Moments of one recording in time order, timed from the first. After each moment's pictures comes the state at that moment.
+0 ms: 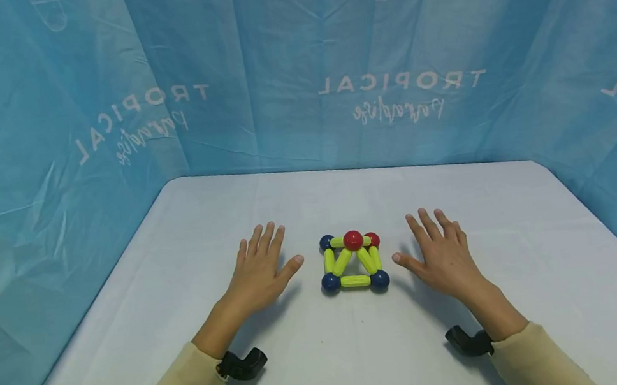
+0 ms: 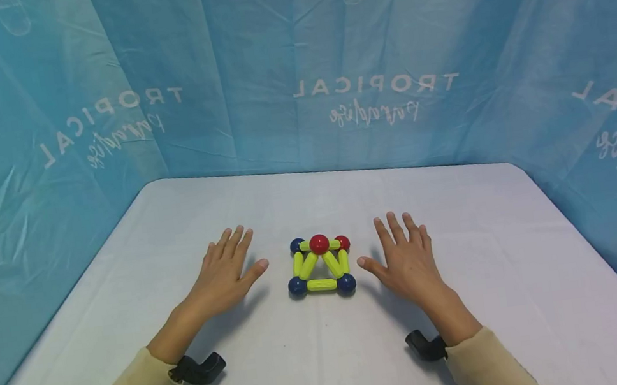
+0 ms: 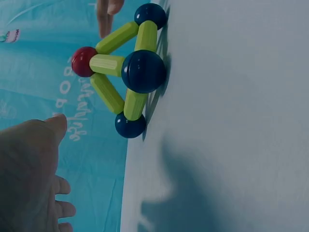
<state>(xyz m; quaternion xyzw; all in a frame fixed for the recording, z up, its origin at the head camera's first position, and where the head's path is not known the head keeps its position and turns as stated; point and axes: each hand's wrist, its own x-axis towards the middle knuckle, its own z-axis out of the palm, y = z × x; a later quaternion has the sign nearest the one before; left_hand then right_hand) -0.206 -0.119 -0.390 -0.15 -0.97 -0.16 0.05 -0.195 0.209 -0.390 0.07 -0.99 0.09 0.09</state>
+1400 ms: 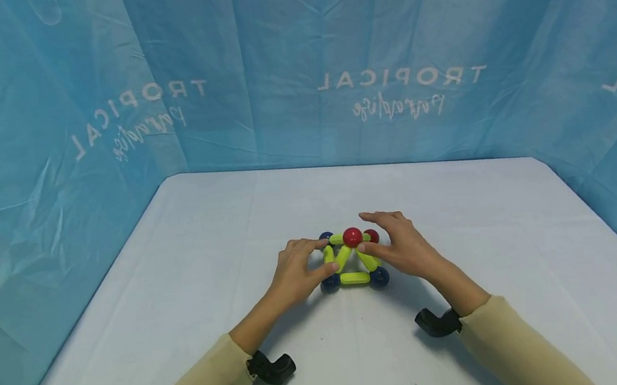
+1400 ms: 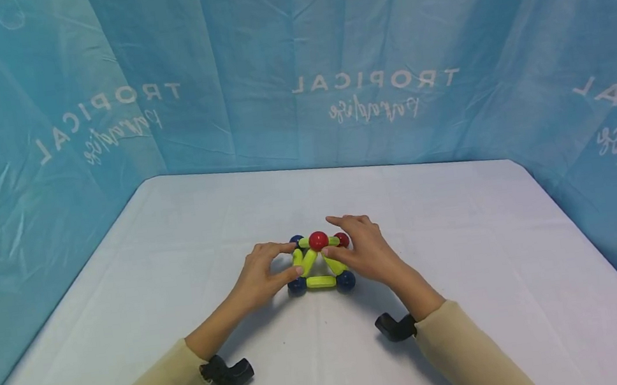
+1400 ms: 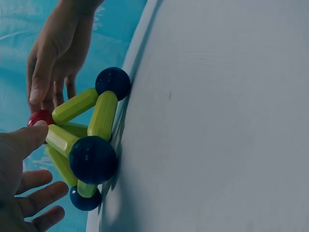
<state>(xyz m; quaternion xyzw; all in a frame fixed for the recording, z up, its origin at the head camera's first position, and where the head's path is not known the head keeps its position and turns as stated) -0.203 -0.063 -0.399 -0.17 -0.91 -0.37 0.05 -0.219 0.165 -0.375 0.18 -0.93 0.32 0.03</state>
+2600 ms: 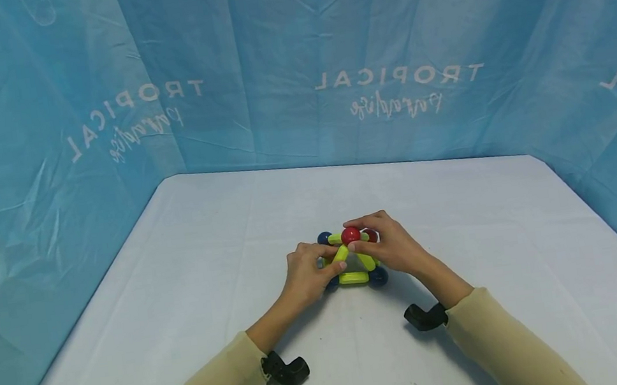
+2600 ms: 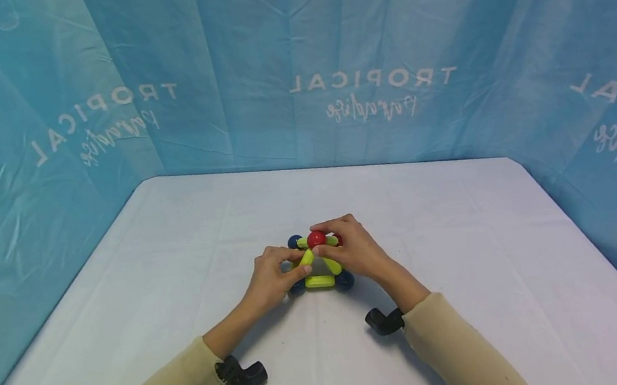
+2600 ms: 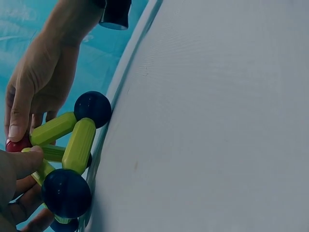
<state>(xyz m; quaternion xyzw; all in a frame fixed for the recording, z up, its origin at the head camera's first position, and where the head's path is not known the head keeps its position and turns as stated) -0.208 -0.041 -0.411 -0.16 -0.89 -0.42 0.06 -0.231 0.156 -0.382 0.21 -0.91 0.37 0.01</state>
